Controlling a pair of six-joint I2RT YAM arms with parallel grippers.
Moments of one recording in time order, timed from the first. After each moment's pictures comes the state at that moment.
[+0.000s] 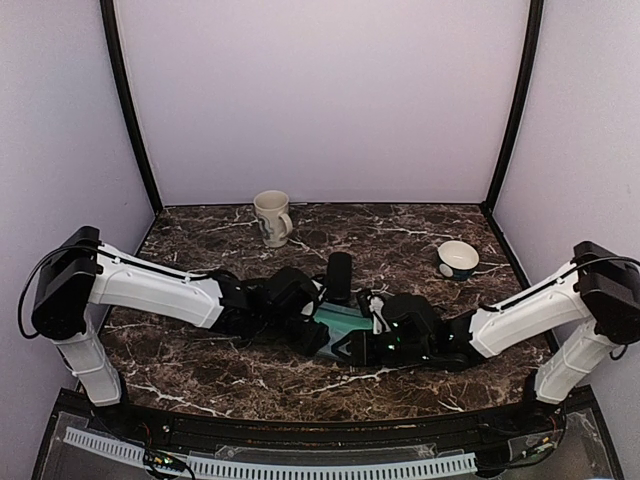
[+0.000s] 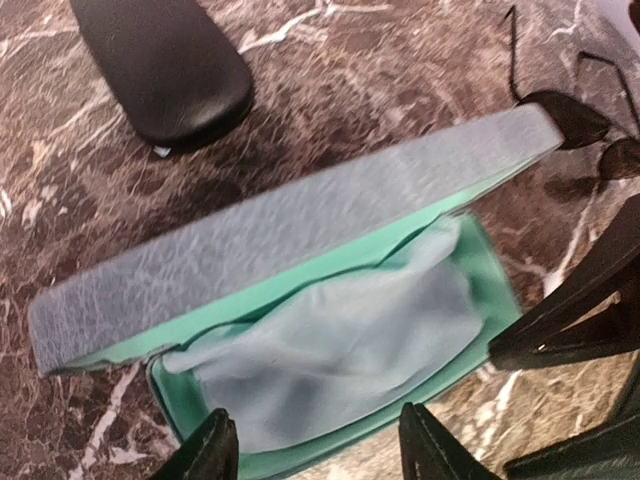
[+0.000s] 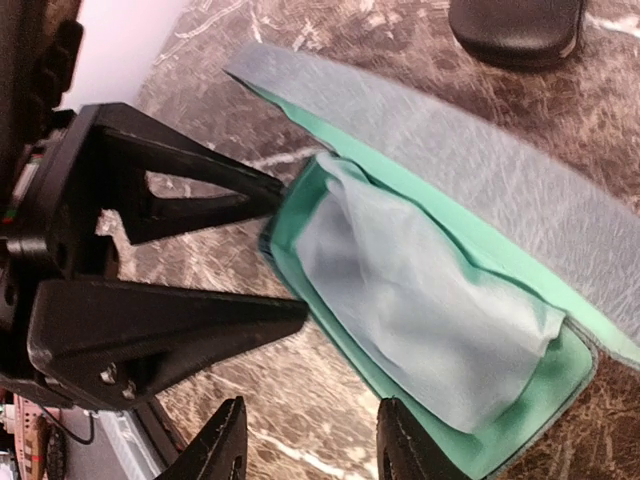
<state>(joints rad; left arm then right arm) -1.09 1.75 1.04 -0.21 -0.14 -0.39 1.13 1.56 0.60 0.34 0.00 0.86</state>
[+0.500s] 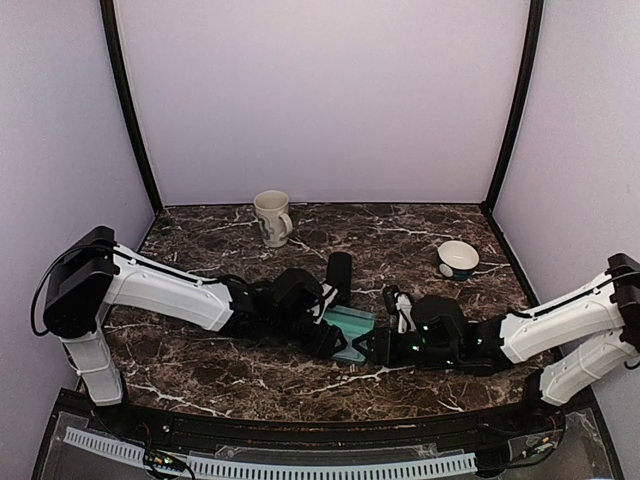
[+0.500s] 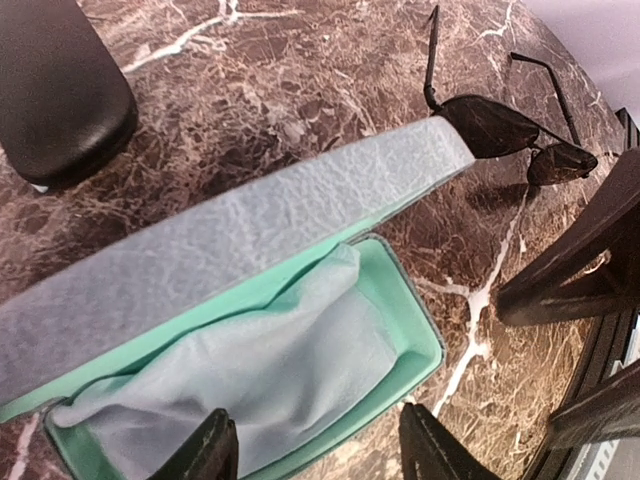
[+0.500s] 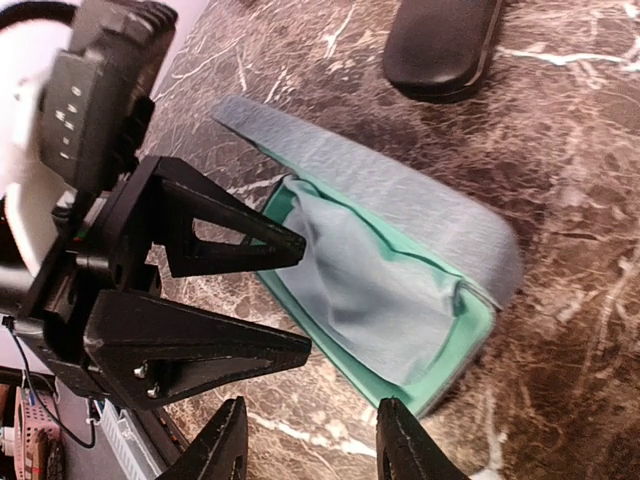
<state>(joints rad) -1.09 1.81 1.04 -0.06 0.04 -0.41 1.12 1.36 0.46 0.34 0.08 0.87</state>
